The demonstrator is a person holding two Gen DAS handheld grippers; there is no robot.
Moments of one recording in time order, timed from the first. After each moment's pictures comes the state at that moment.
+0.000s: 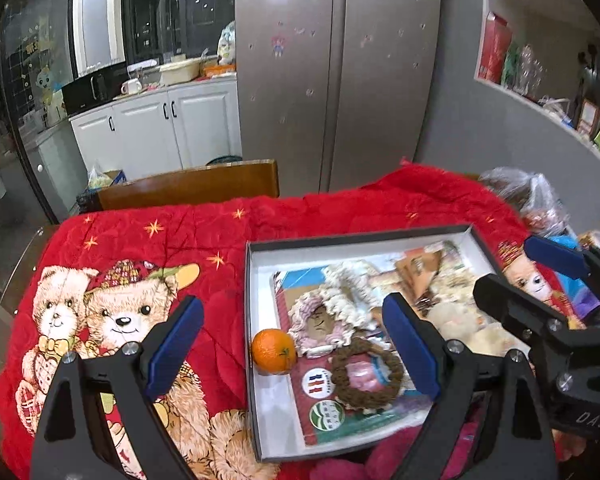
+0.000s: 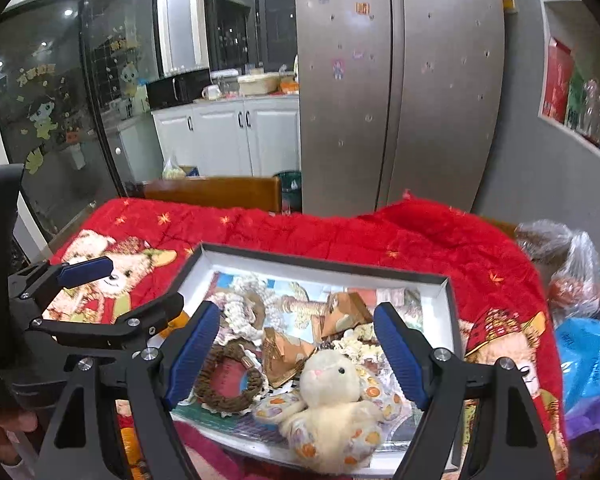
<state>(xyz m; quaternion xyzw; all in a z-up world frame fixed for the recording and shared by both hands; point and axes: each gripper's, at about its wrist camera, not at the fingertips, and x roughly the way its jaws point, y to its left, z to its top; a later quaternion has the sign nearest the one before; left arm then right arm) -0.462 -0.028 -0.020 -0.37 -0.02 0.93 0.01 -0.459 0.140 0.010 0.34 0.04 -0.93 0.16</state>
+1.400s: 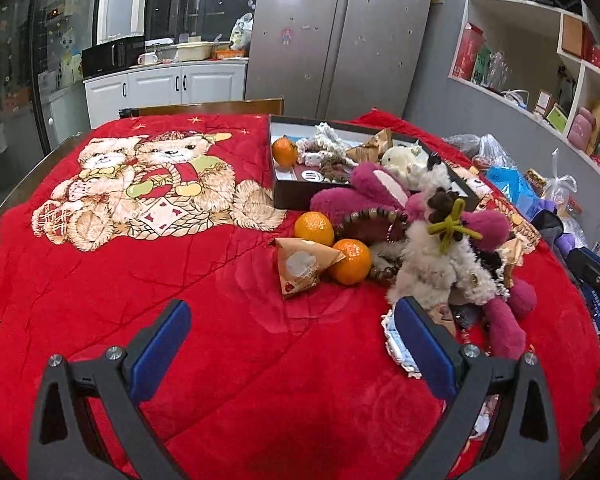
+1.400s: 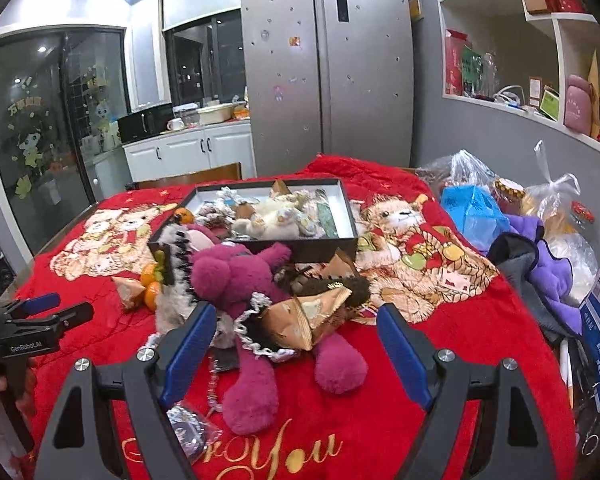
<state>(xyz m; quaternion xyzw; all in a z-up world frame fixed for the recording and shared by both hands) -0.219 -0.046 -0.085 -0.38 -0.06 0.92 0.03 -0.202 0.238 -0.017 0.30 0.00 -0.95 0.07</state>
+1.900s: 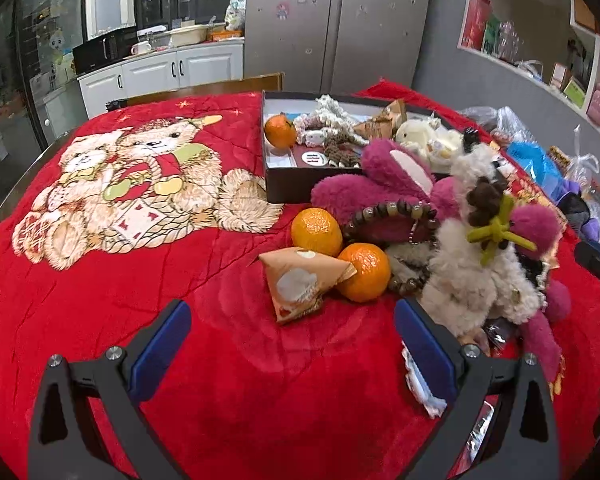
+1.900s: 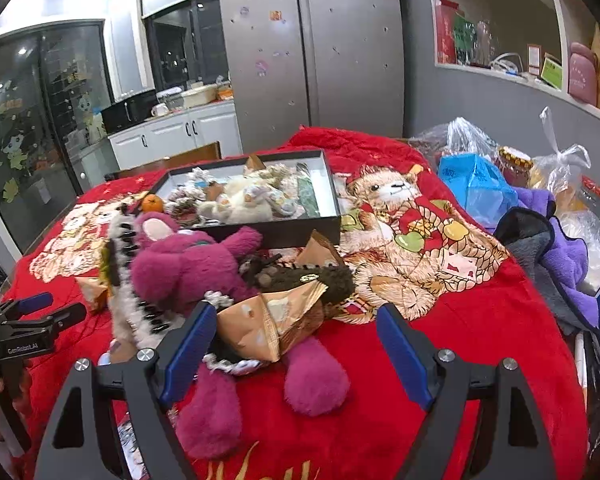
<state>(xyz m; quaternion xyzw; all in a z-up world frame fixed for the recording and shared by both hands) -0.272 -0.035 -0.107 -0.42 -0.03 0.91 0.02 -0.249 0.256 -0.045 0.34 -0.02 -0.94 0.05</state>
